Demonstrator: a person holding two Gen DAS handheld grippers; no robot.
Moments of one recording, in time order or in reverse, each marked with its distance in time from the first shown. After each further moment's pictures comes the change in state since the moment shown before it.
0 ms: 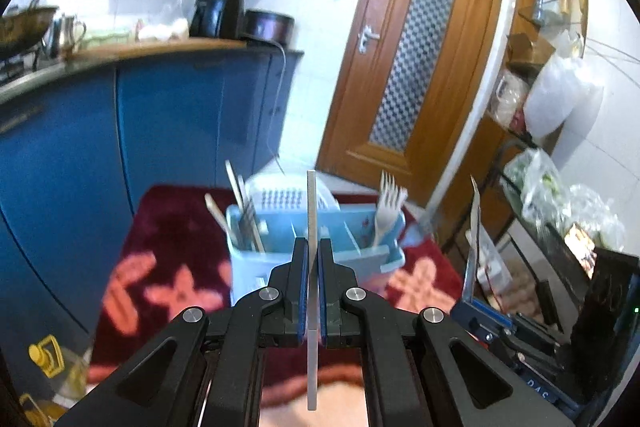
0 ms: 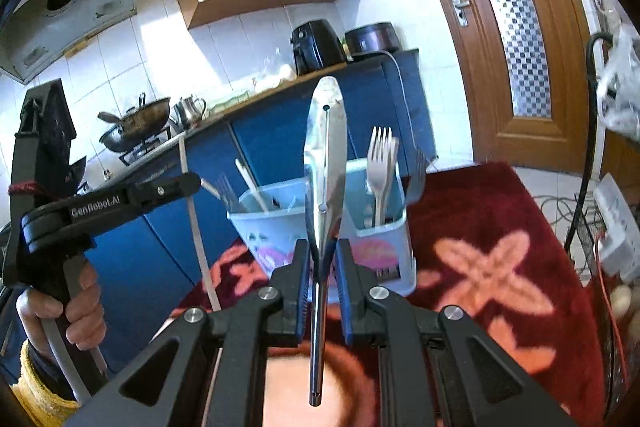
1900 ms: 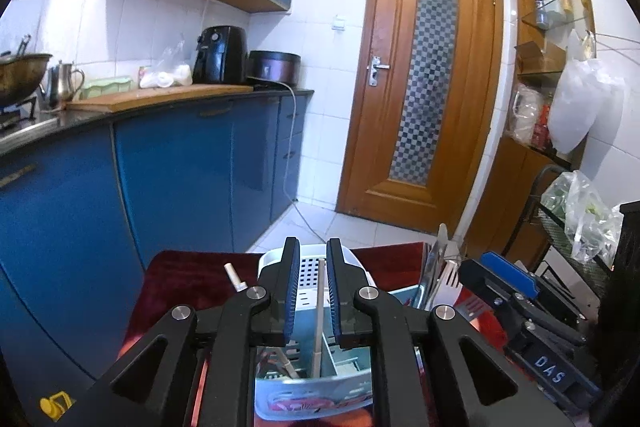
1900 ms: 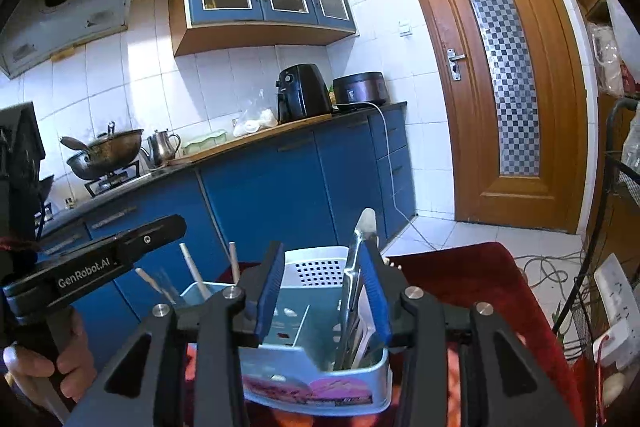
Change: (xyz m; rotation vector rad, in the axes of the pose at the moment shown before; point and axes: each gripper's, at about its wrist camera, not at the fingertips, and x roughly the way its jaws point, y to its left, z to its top) left arm 0.056 0.000 0.036 0.081 -0.134 0.082; right arm 0.055 -0.011 0.057 -0.076 -0.169 -0.088
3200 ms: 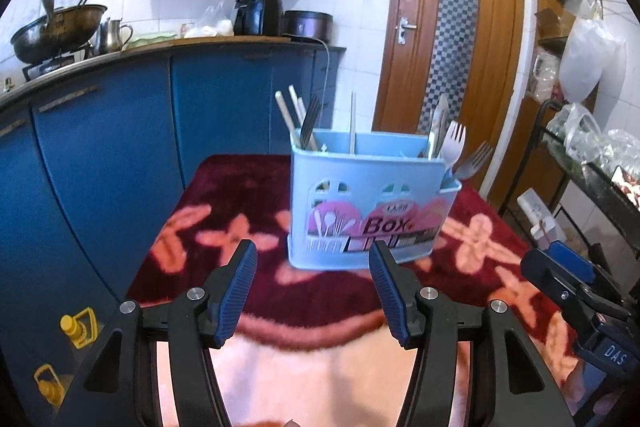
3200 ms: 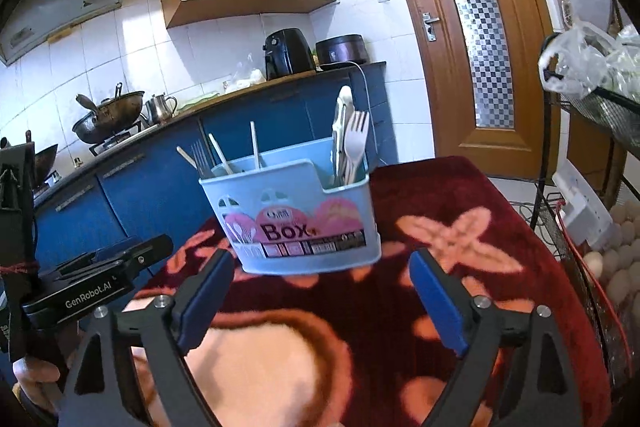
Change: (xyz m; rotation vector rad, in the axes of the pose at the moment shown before) left arm -0.086 0.010 -0.124 -0.027 0.137 0.115; right arm -0.093 0.017 -0.103 0.040 0.118 -0.069
